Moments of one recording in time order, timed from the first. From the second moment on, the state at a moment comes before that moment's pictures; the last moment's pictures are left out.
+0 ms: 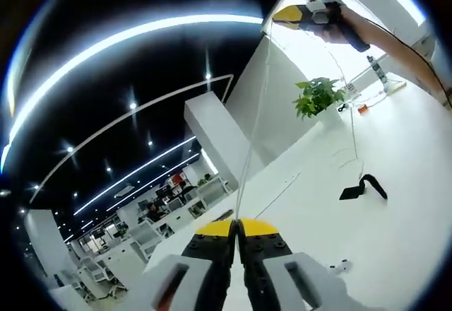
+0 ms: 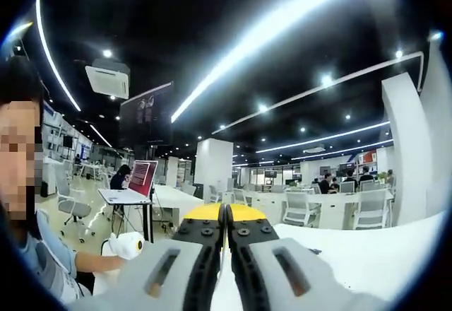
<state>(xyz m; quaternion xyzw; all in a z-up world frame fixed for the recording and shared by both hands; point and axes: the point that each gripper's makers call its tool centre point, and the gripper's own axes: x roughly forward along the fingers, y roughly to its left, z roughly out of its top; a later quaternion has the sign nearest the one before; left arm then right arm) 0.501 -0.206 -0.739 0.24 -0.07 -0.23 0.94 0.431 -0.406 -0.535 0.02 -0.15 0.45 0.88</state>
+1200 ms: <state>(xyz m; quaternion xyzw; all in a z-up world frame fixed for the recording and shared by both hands) 0.481 -0.228 -0.841 0.29 0.06 -0.33 0.90 0.438 -0.342 -0.678 -0.04 0.02 0.52 0.85</state>
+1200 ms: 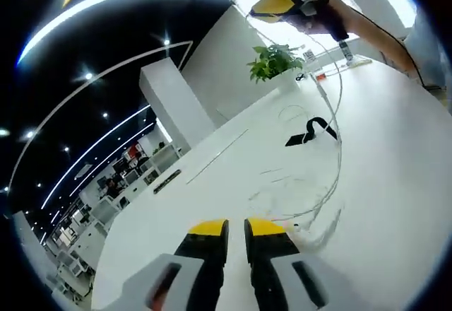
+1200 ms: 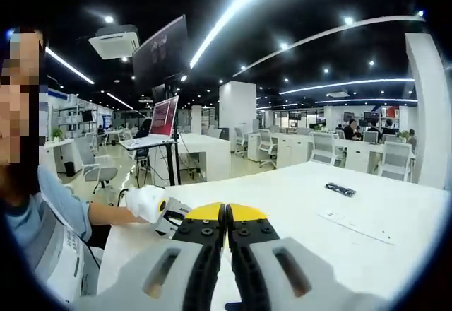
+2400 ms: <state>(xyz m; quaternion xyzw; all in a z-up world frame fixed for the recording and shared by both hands) 0.450 -0.273 -0.806 0.24 0.01 -0.39 0.89 0.435 -0.359 -0.797 -0.15 0.17 0.50 0.84</state>
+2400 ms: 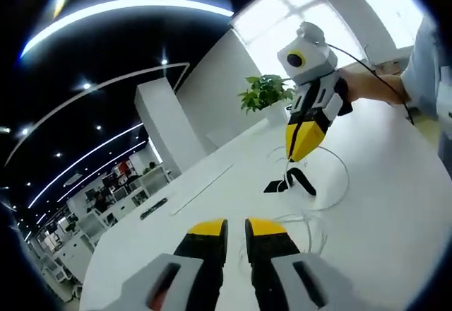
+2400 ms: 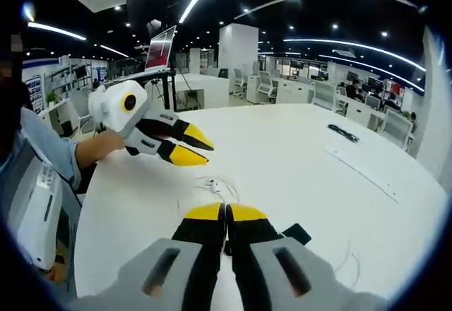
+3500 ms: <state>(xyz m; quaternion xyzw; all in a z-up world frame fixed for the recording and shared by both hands) 0.437 -0.278 -0.823 0.24 0.04 -0.41 0.88 0.418 -0.385 -0.813 -0.09 0.20 0.49 0.84</state>
